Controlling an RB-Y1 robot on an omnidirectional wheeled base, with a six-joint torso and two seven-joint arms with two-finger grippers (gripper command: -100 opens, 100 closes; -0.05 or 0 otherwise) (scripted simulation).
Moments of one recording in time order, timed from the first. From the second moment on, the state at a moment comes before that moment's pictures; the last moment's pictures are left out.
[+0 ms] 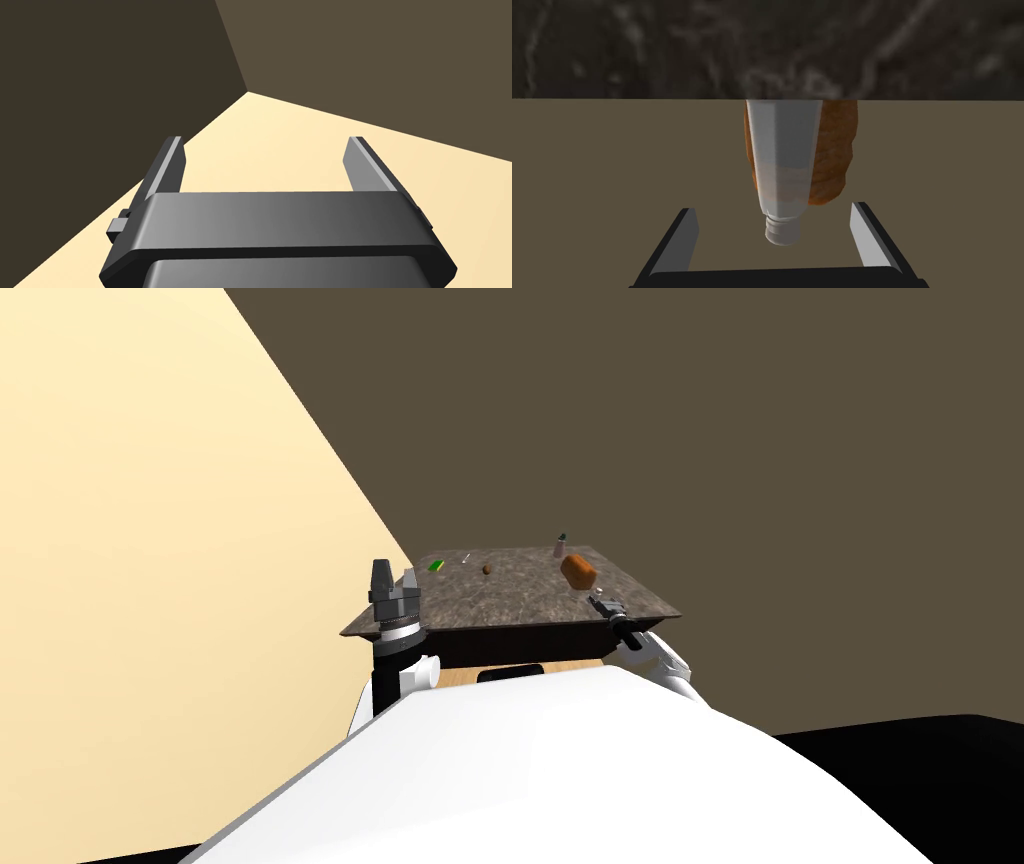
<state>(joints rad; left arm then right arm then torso) 0.49 -0.04 -0.01 -2.27 -0.12 -0.54 -0.05 0.26 -0.51 -0.20 -1.44 0.54 -0.09 0.53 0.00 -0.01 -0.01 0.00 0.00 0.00</state>
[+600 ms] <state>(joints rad) 0.49 -0.04 -0.01 -2.27 -0.12 -0.54 -0.05 0.15 -0.52 -0.17 -1.32 0.54 -0.13 0.55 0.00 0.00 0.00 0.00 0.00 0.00</state>
